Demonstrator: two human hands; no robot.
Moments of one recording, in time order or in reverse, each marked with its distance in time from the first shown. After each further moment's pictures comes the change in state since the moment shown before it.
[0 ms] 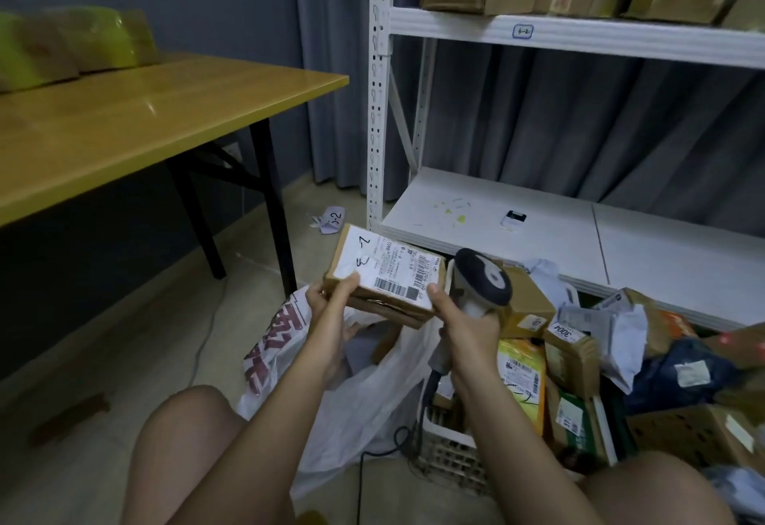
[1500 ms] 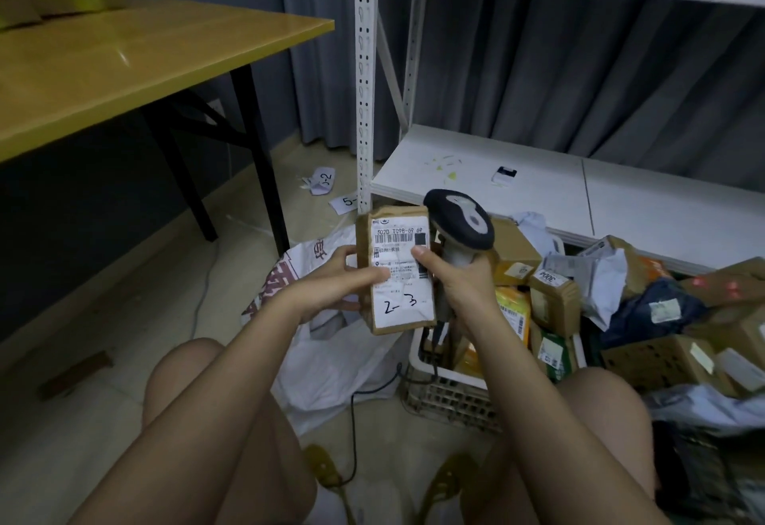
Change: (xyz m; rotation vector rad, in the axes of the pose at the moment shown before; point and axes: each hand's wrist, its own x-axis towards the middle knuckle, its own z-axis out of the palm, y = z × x) left_hand -0.009 0.014 -0.020 0.674 -0.513 -0.168; right_hand -0.017 -0.010 -0.019 -0.091 -0.247 -0.091
